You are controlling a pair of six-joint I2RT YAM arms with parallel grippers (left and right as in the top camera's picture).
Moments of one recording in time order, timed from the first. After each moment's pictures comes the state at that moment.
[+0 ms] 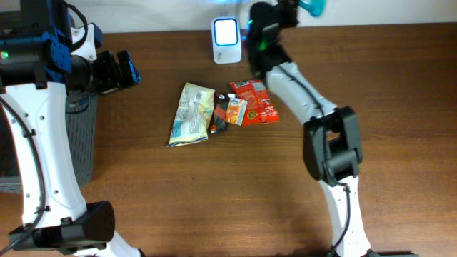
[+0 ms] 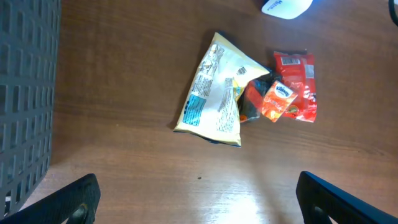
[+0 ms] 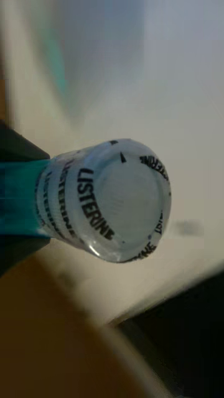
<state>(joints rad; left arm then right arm) 0.09 1.82 2.32 -1.66 0.23 -0.18 0.34 2.41 2.05 0.38 1.01 -0.72</state>
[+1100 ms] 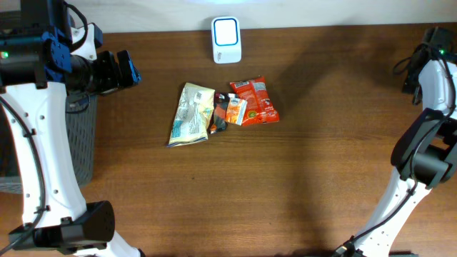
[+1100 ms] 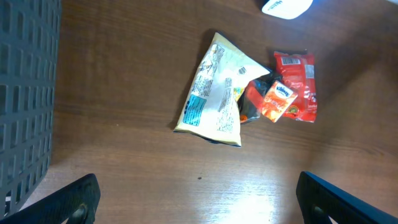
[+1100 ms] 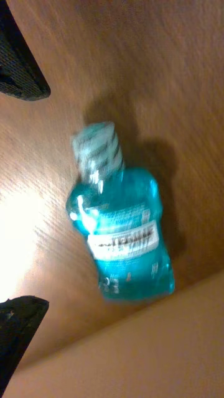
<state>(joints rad) 0.09 1.82 2.32 -1.66 0.23 -0.18 -0.44 2.39 2.08 -0.86 0.60 0.06</state>
